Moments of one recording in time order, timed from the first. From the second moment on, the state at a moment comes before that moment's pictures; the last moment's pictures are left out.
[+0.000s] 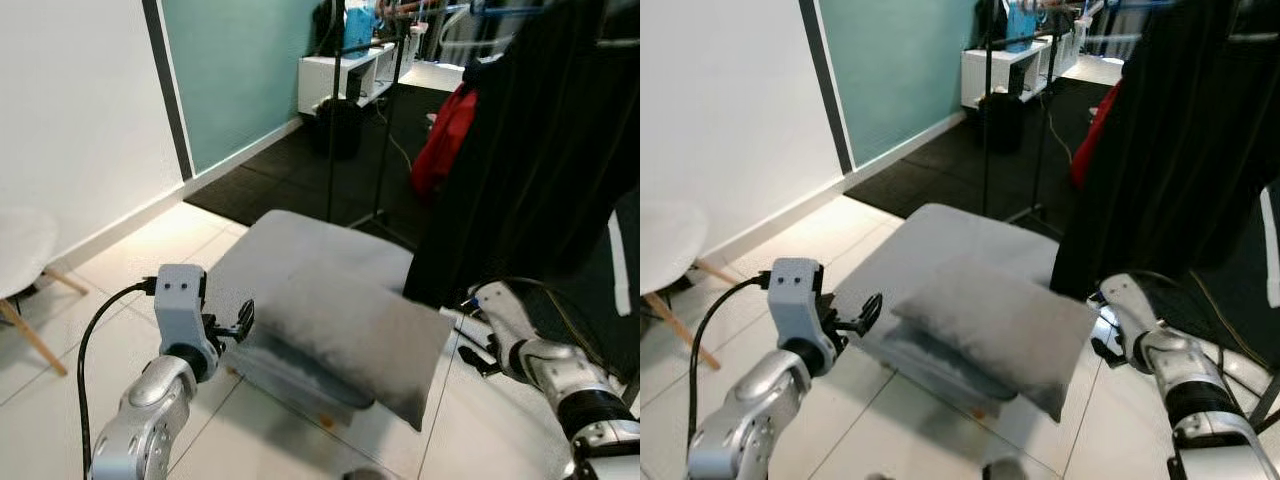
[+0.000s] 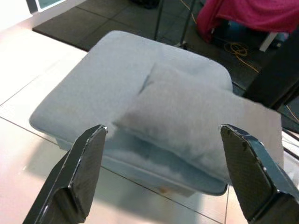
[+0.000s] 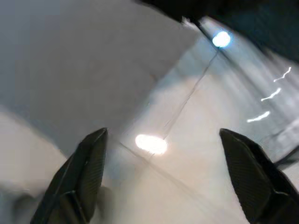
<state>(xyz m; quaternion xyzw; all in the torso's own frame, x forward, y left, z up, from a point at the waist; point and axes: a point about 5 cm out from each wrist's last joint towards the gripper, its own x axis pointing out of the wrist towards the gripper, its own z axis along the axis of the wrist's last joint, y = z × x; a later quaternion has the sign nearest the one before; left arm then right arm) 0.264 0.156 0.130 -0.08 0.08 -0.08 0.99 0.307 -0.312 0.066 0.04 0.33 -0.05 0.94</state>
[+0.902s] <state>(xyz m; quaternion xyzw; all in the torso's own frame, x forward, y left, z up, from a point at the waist) 0.260 0.160 0.137 -0.07 0.09 -0.09 0.99 0.297 -0.280 0.031 0.45 0.22 -0.13 0.85</state>
